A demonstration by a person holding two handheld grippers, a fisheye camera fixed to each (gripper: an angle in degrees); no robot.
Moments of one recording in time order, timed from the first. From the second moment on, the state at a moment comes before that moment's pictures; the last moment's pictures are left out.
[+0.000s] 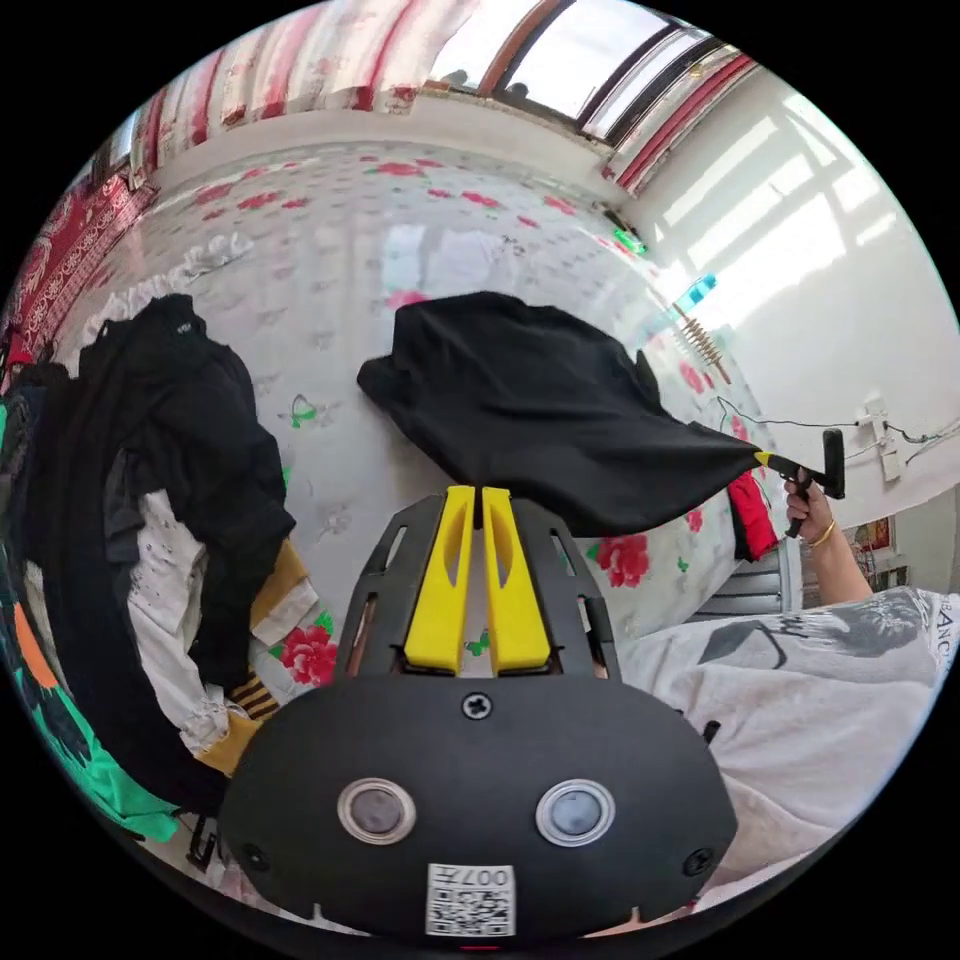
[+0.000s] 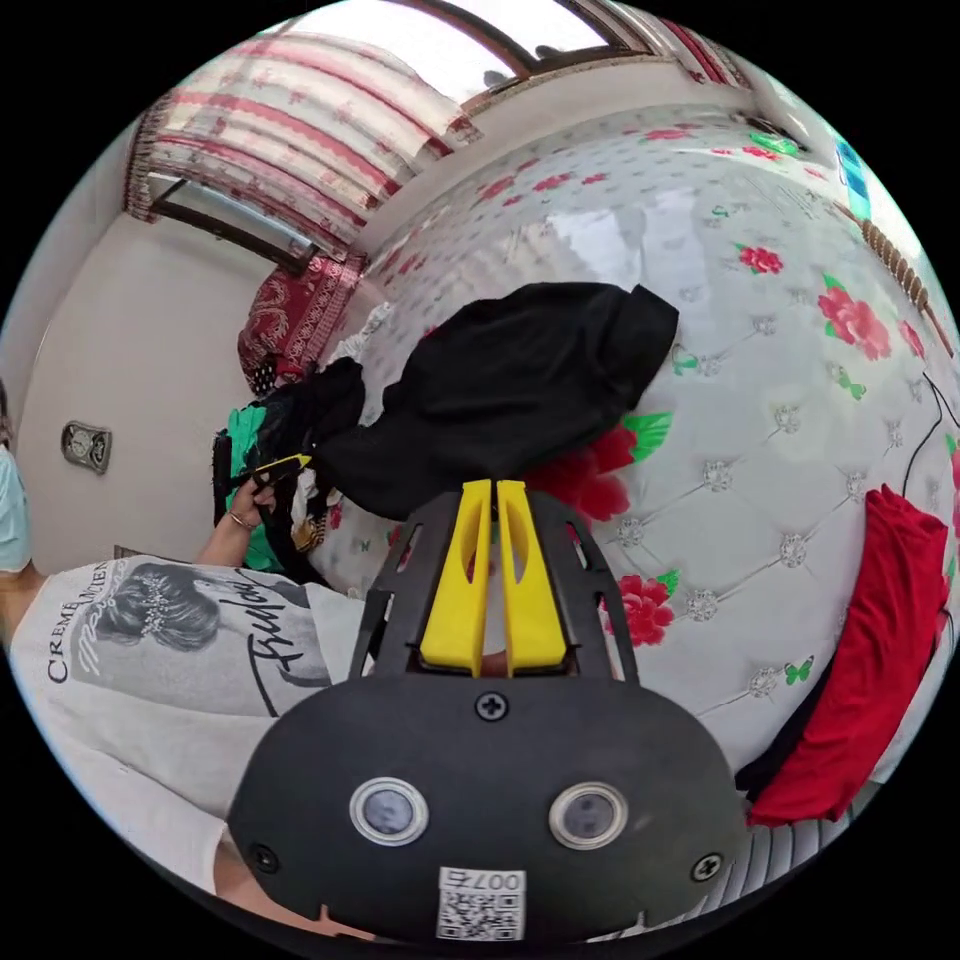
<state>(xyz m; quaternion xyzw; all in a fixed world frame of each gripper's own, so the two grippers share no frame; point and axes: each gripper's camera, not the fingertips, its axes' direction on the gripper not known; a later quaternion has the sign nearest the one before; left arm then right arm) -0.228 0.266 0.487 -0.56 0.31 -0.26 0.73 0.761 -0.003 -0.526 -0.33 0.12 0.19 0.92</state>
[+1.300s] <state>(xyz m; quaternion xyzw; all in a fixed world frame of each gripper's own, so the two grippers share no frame) -0.188 0.255 0.439 -0.56 0.31 -0.16 0.75 0.695 0.049 -0.529 -0.37 0.18 0.07 0.91</state>
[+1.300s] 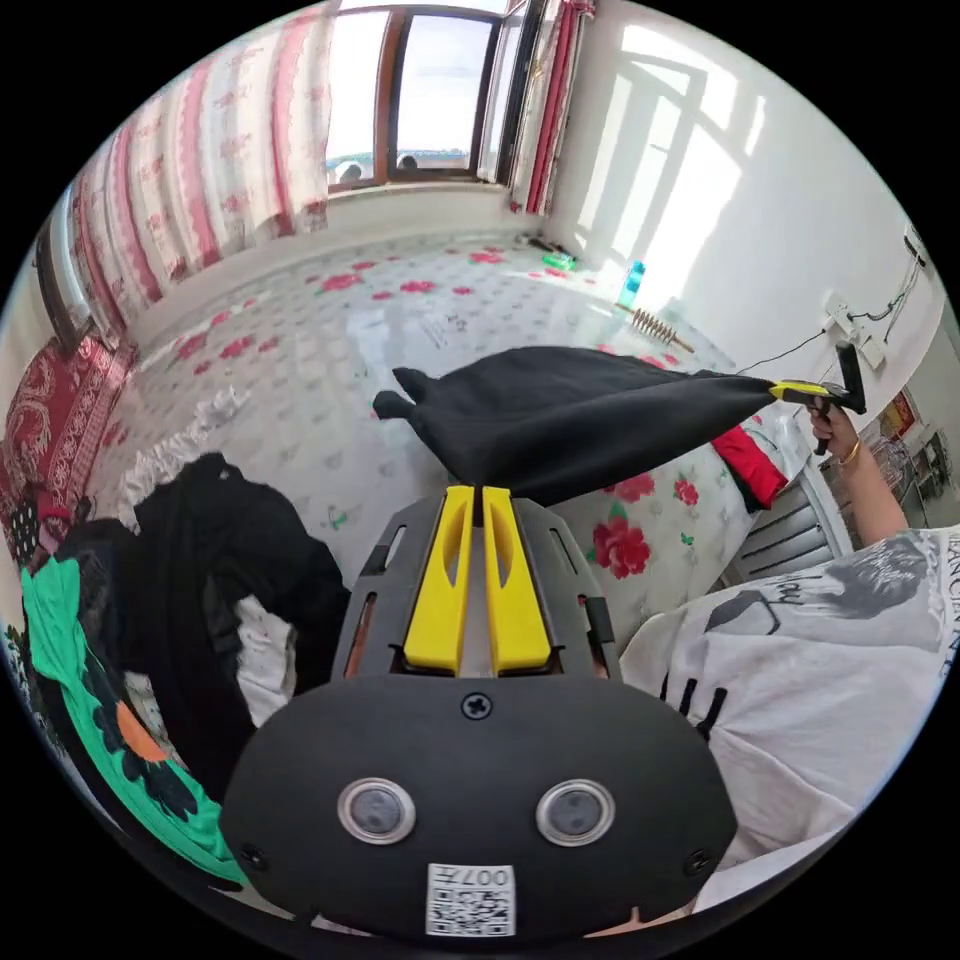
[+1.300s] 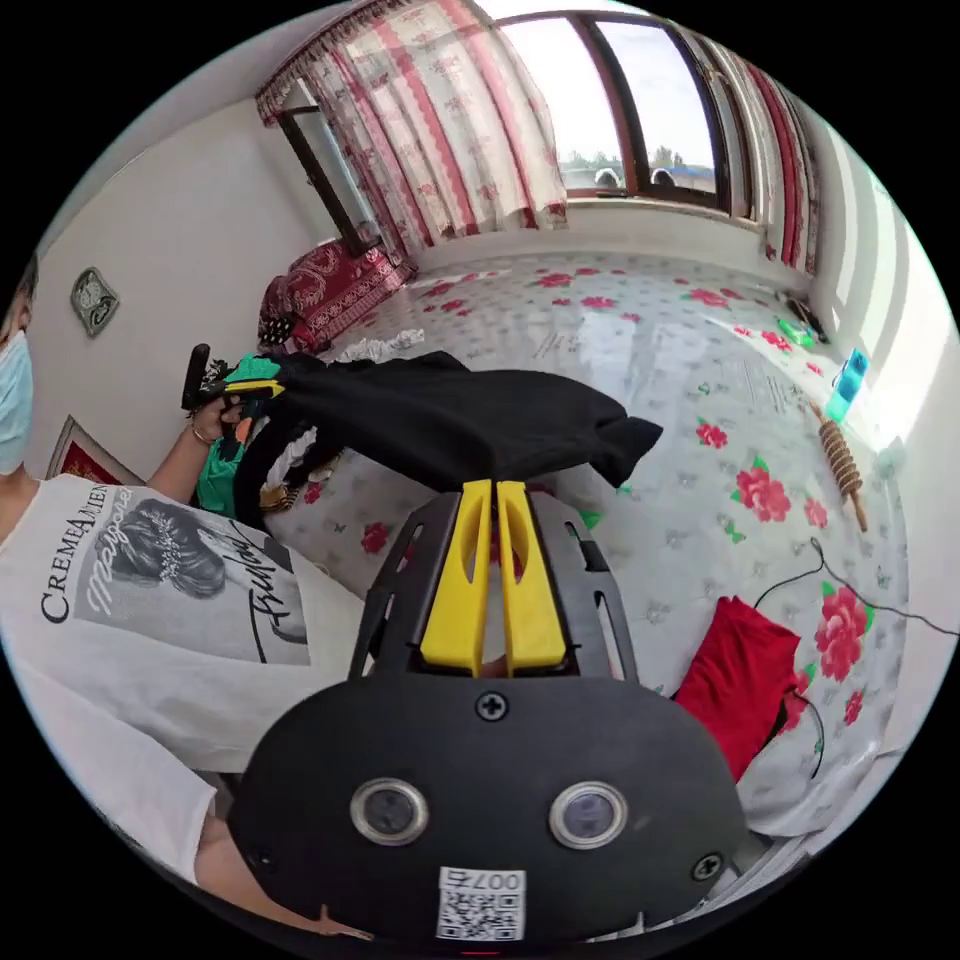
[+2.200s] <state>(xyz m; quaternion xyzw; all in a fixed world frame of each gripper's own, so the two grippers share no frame) -0.133 0.384 0.371 -0.72 0.19 -0.28 0.60 0.760 0.319 -0.565 -0.20 0.24 0.38 0.87</state>
